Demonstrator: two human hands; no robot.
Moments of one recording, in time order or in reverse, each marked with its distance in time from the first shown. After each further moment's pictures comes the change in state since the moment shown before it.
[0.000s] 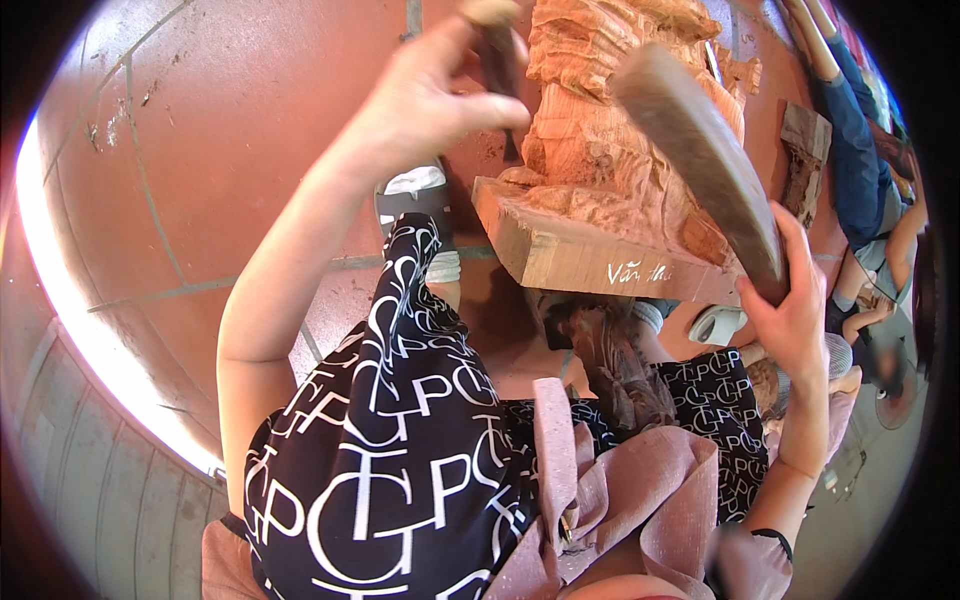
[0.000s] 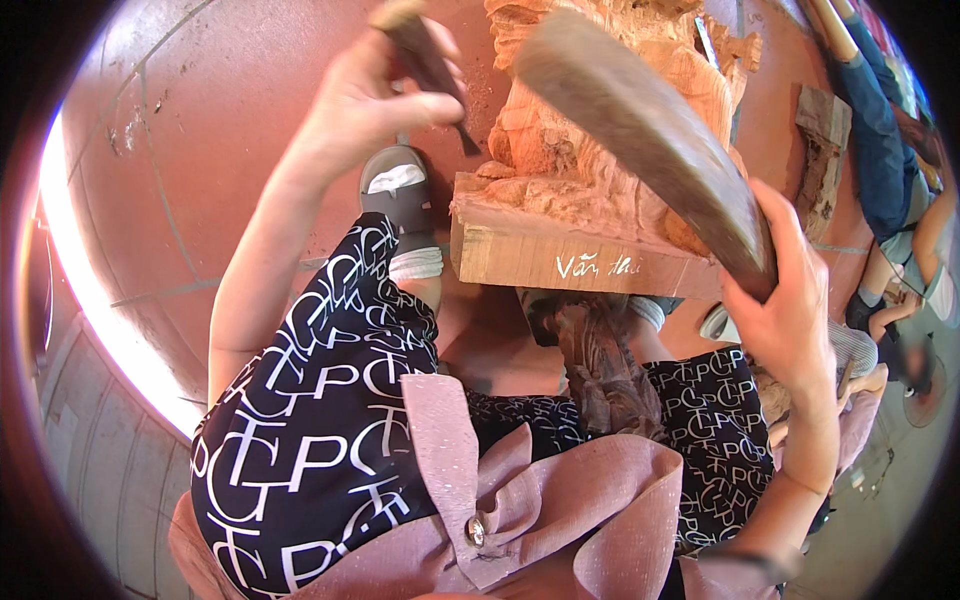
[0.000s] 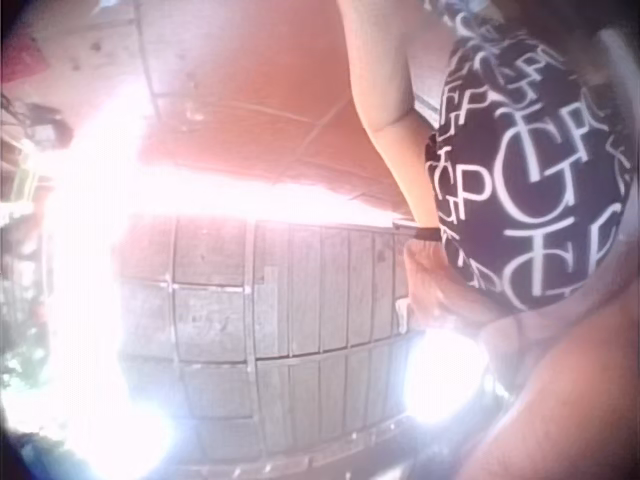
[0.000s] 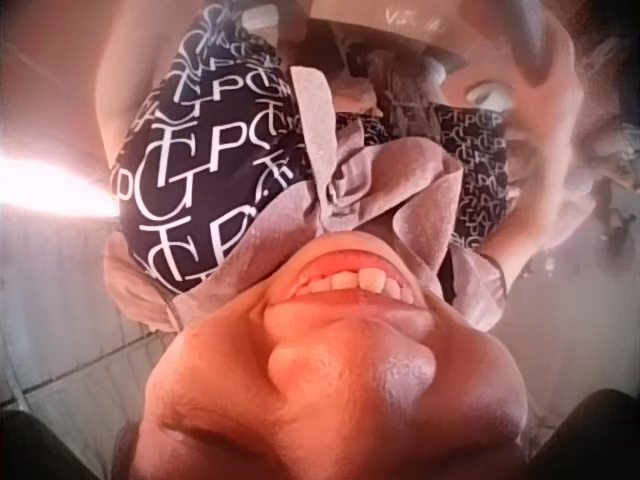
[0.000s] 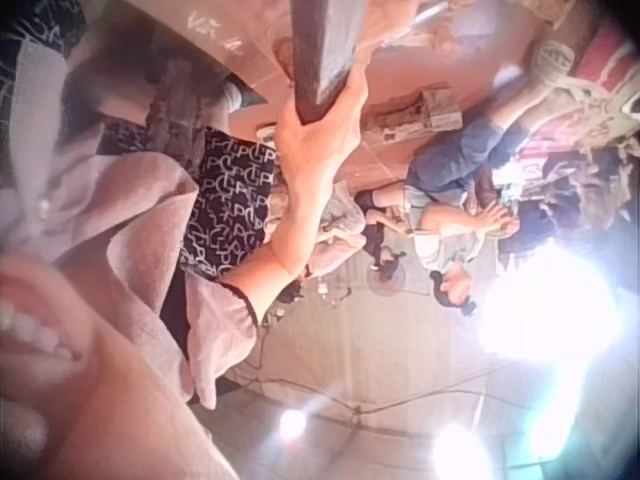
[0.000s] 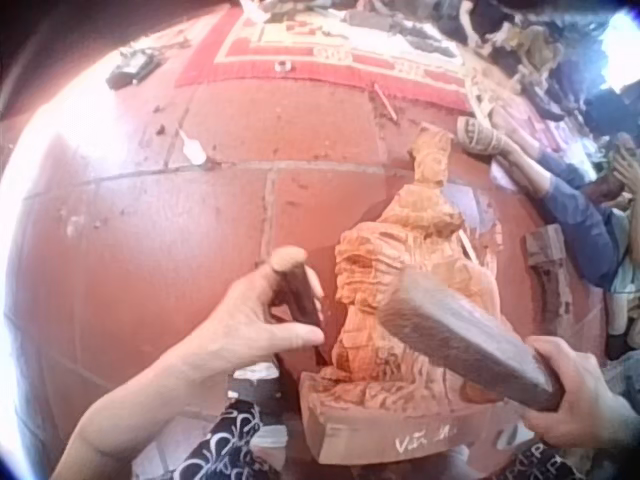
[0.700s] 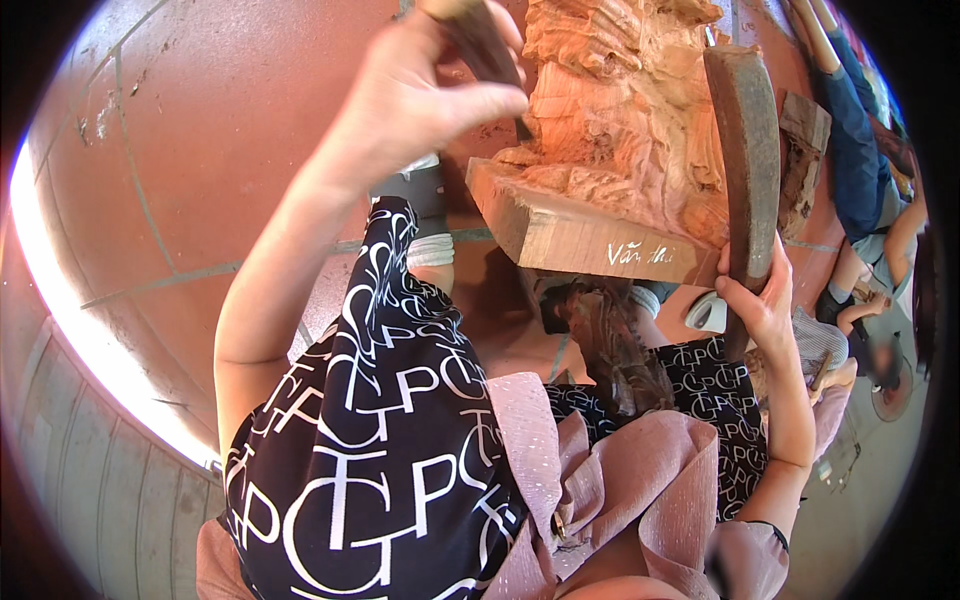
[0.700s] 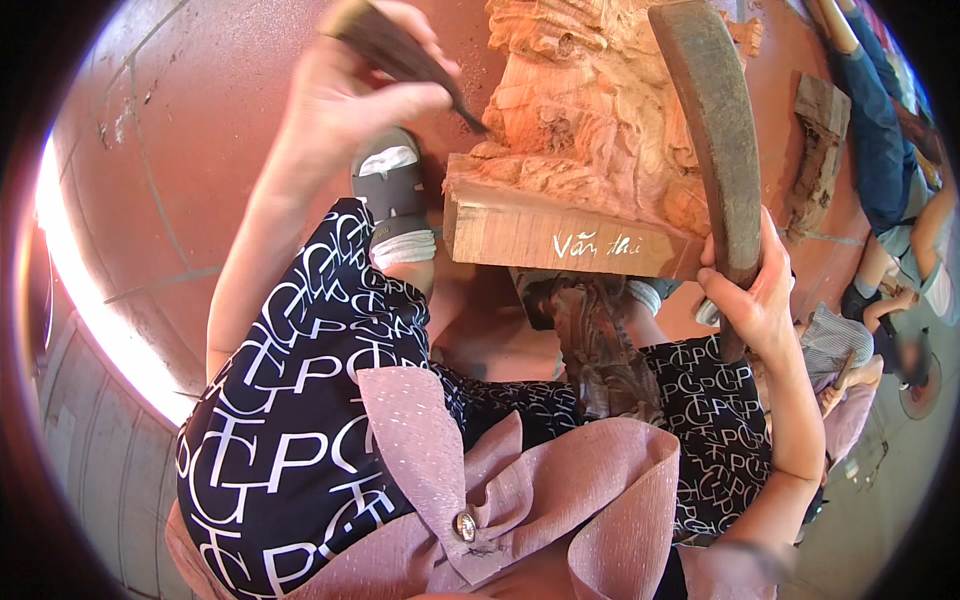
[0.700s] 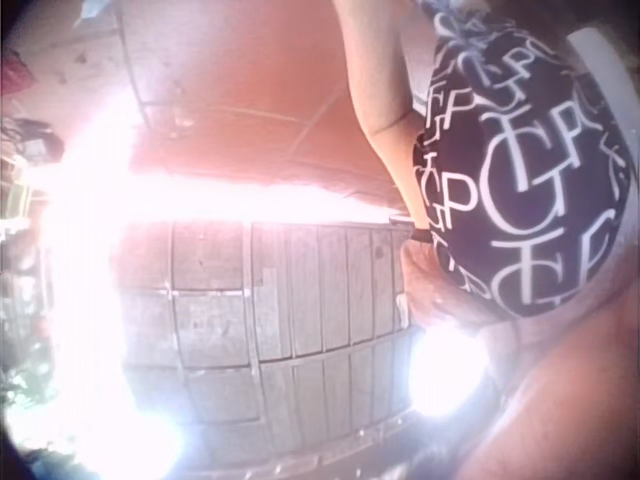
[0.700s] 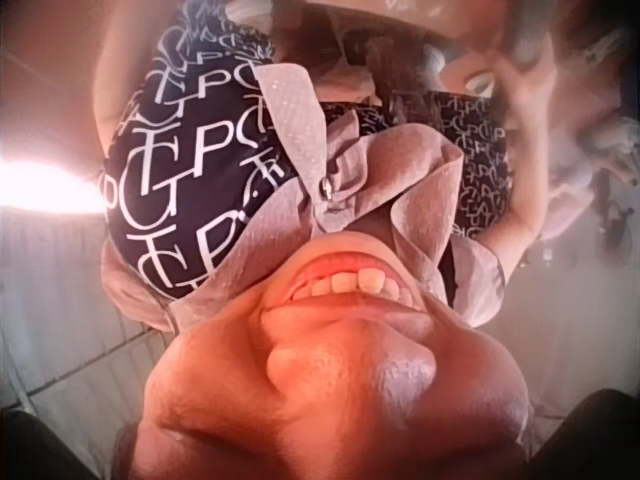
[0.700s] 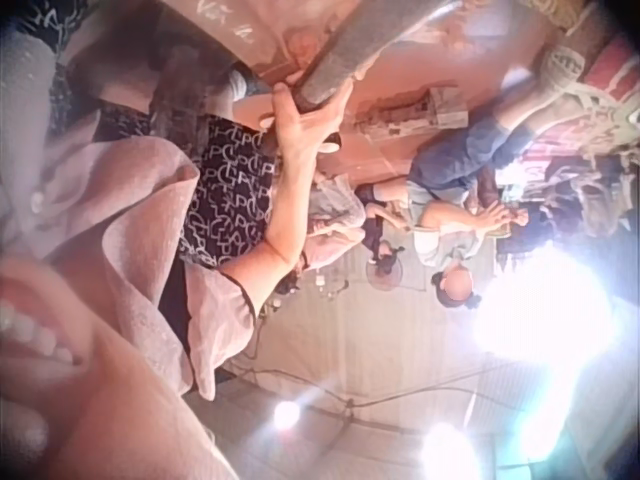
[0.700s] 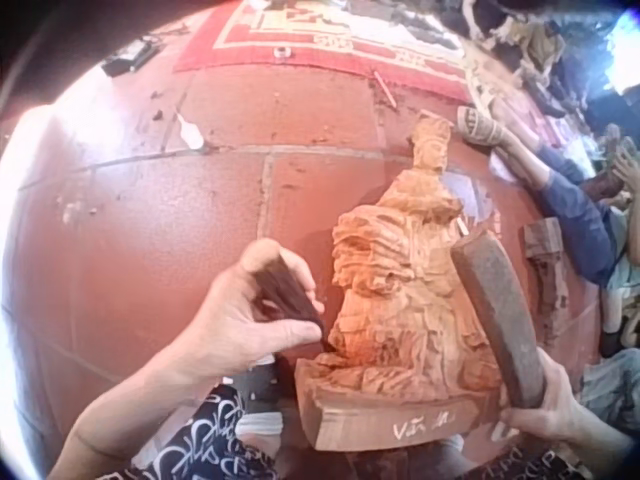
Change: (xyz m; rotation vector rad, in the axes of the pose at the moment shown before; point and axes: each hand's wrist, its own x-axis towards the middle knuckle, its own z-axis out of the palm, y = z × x) left_hand -0.016 0.018 0.006 -0.024 0.037 0.036; right_hand -0.021 0.021 0.027 0.546 -0.111 0.374
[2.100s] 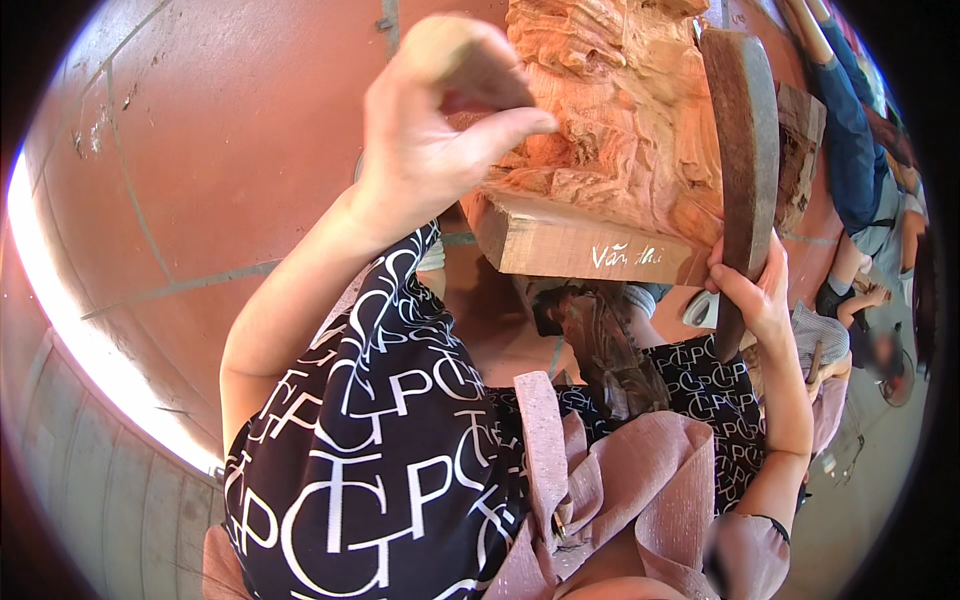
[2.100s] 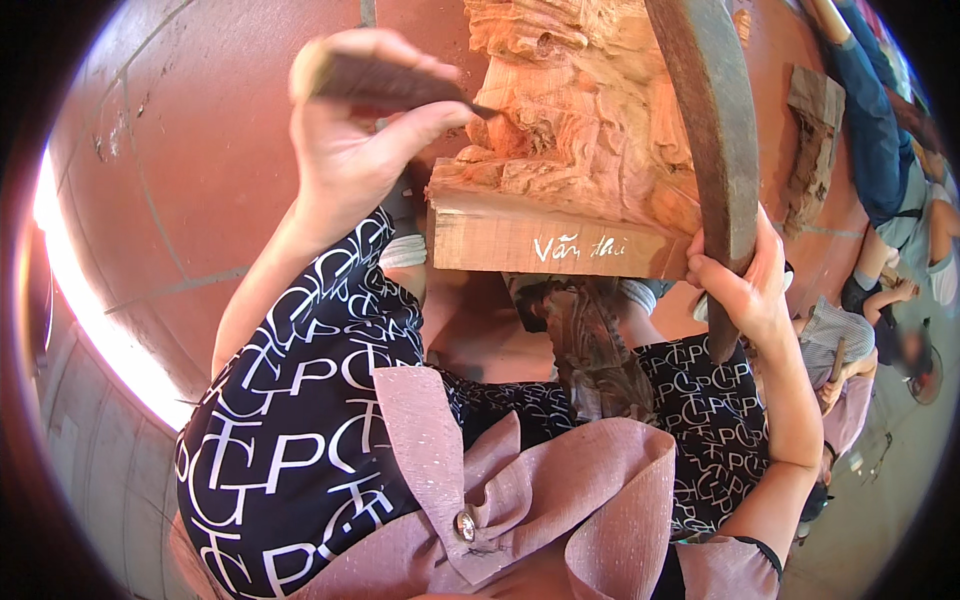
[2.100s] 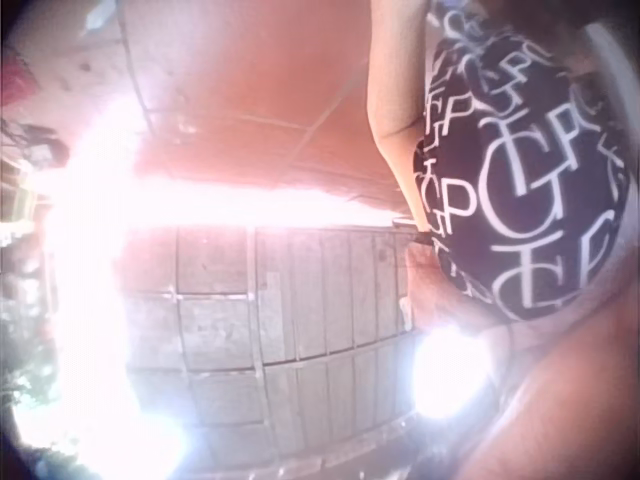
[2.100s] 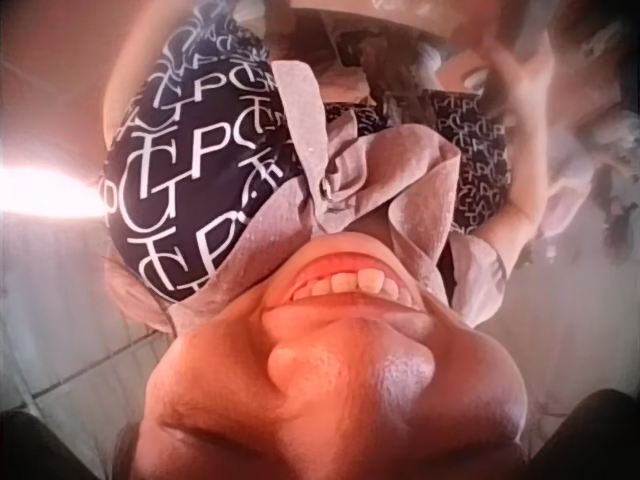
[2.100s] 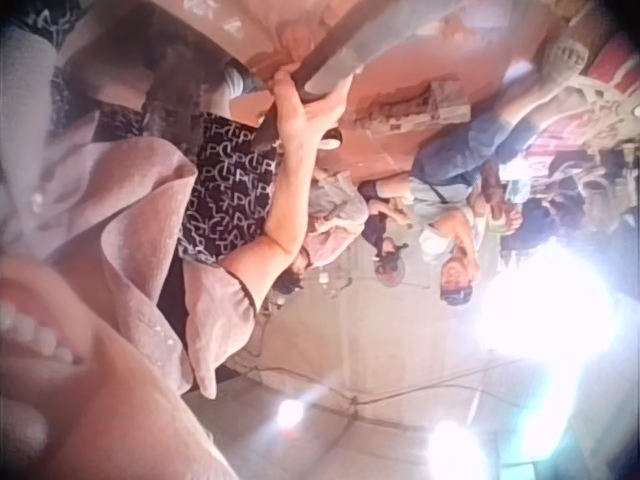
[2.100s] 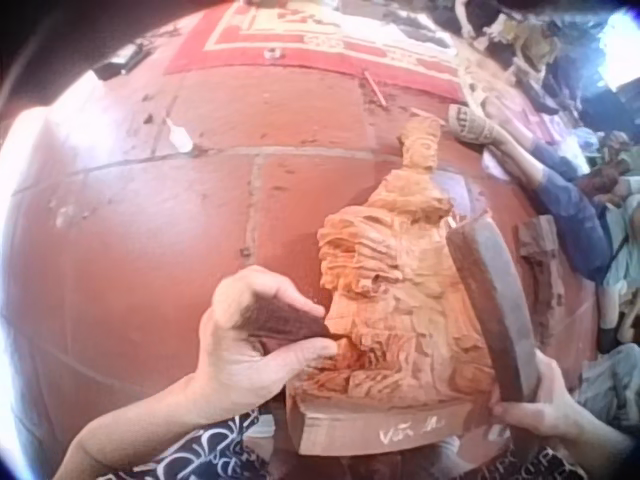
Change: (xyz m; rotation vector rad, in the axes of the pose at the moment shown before) left_hand -0.008 -0.010 0.041 -0.045 0.247 0.256; right_hand 0.008 0.005 -0.001 0.247 -0.045 0.069
